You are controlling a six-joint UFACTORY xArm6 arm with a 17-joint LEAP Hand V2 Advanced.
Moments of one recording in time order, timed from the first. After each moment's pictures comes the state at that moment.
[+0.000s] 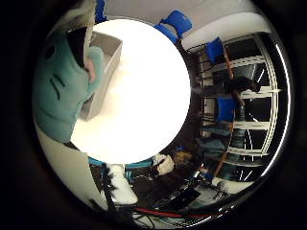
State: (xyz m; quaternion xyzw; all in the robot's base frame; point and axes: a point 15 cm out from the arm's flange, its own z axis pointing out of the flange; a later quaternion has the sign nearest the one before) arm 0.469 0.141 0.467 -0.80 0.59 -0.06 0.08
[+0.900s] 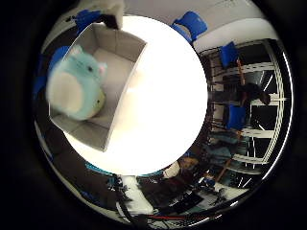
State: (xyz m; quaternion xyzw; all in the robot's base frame) arm 0.490 0.171 0.413 -0.81 0.58 -0.01 0.07
